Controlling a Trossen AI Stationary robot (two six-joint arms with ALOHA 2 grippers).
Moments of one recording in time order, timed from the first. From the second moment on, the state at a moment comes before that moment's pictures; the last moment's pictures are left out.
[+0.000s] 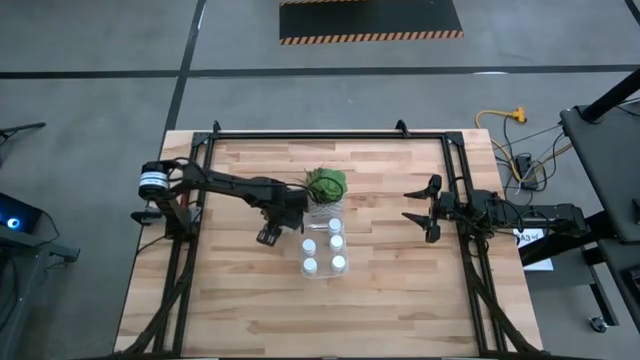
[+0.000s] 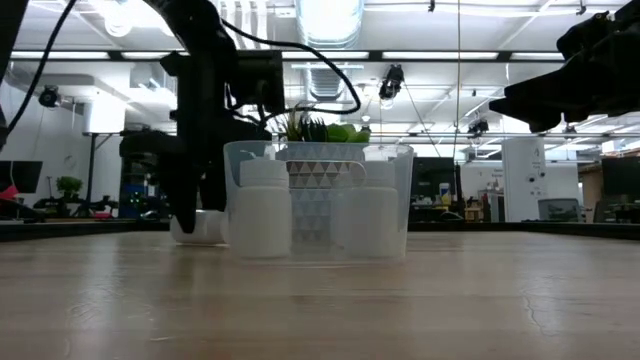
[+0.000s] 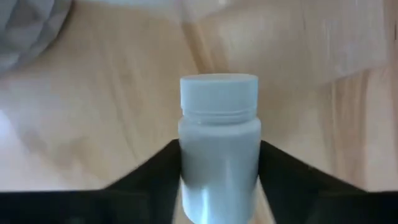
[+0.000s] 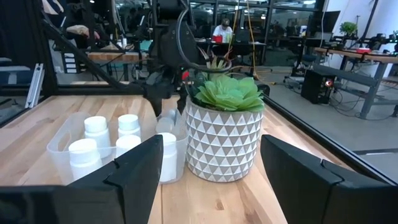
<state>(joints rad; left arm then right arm) 0.11 1.71 1.05 -0.78 0.05 0.43 -0.02 0.06 0.01 0.03 0.13 0.00</state>
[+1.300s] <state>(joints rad) 0.06 1.08 1.11 -0.33 0.13 -0.56 -0.02 0.06 0.01 0.04 0.14 -0.05</state>
